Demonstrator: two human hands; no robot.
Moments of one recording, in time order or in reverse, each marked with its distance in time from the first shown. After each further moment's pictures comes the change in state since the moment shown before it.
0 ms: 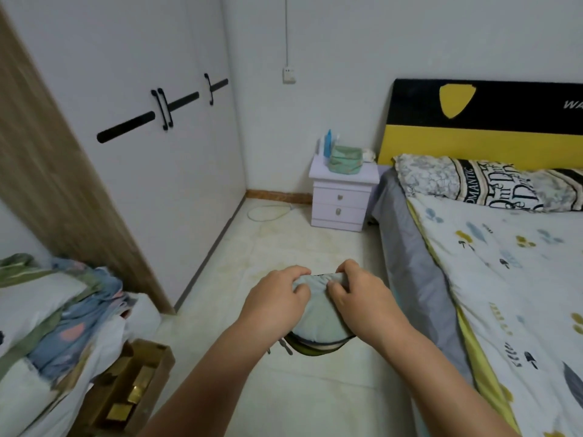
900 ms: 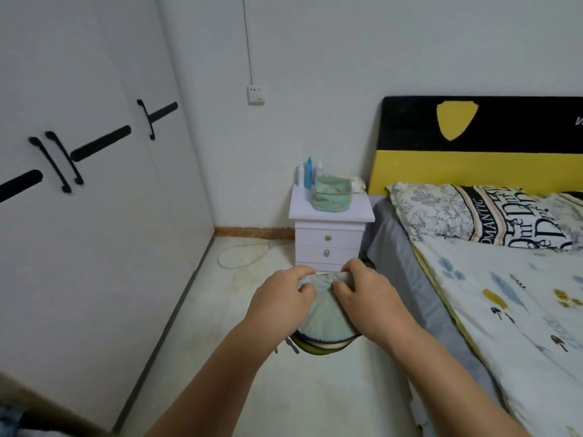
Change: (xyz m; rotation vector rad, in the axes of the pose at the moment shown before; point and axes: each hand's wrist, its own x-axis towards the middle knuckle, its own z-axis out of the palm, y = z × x) left_hand 0.418 0.032 -0.009 -0.017 -0.055 0.099; right_hand 0.401 0.036 -0.012 -0.029 0.088 0.077
